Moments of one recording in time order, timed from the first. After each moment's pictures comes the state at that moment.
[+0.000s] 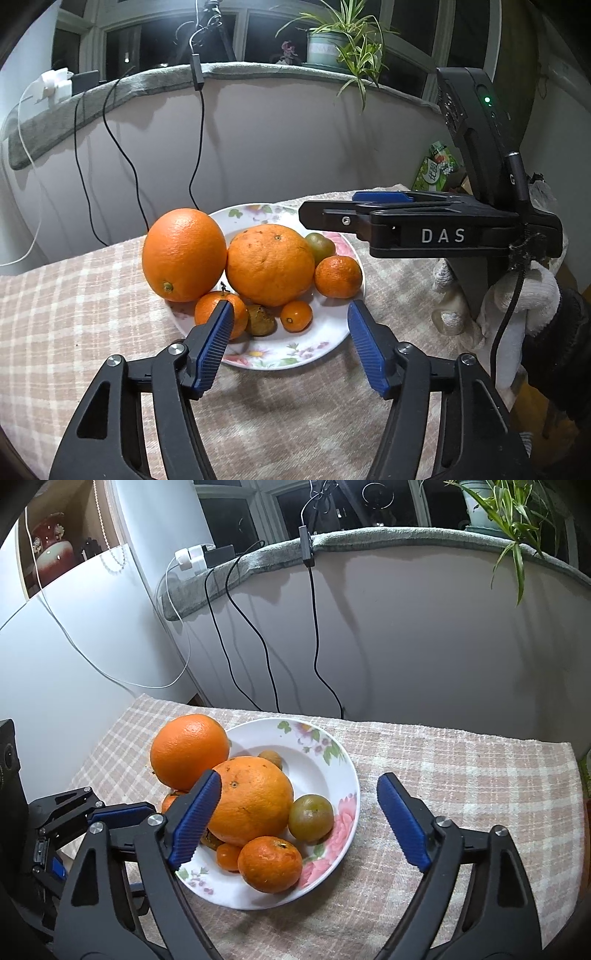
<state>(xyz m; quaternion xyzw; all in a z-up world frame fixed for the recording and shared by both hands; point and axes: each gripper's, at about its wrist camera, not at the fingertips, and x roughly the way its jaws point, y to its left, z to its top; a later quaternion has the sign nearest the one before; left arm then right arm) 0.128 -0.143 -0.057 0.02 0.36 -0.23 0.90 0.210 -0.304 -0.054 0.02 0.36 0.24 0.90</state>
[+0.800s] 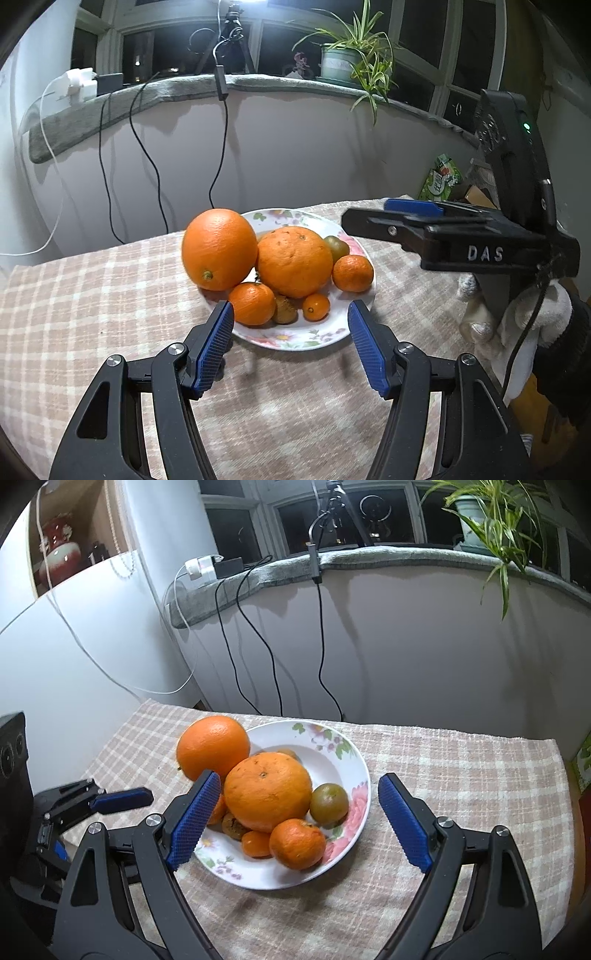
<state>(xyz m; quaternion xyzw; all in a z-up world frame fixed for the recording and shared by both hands) 0.112 -0.116 -0.047 0.01 0.35 -0.22 0.91 0.175 -0.295 -0.036 0.01 0.34 0.23 0.91</state>
